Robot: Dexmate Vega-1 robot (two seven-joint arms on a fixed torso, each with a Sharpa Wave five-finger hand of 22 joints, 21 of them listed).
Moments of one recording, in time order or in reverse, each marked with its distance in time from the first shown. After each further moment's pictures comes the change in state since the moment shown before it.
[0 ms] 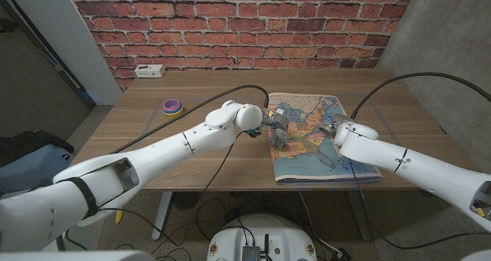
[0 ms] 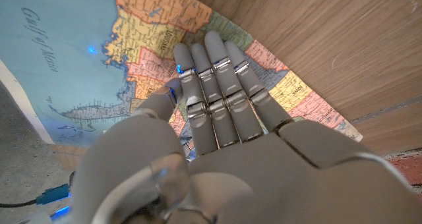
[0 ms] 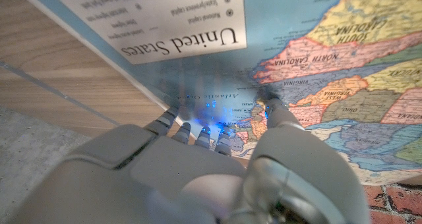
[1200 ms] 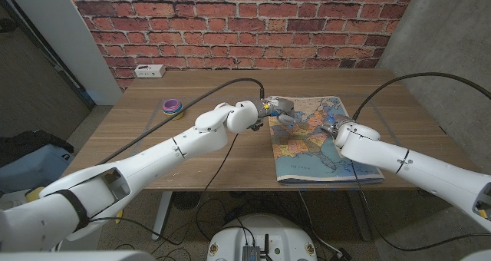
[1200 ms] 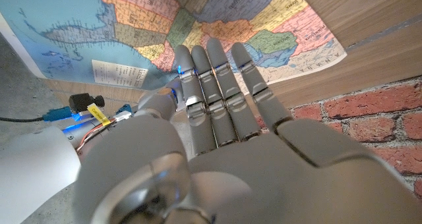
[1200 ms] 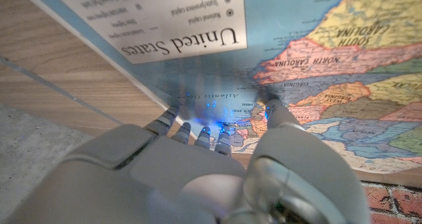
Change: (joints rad) left arm 0.090 0.048 -0.114 -0.090 -0.036 -0.101 0.277; left_hand -0.005 0.043 -0.048 0.002 -0.042 -0.052 -0.017 0.021 0.023 -0.091 -0.018 0.033 0.047 -0.113 0.008 0.028 0.082 -0.050 0.035 -0.057 0.018; right arm -0.007 -0.008 0.003 -0.013 0.001 -0.016 -0.003; right_hand 0.000 0.000 0.004 0.004 0.000 0.006 0.006 0.000 0.000 0.000 0.000 0.000 0.000 0.000 0.000 0.000 0.000 0.000 0.000 0.002 0.001
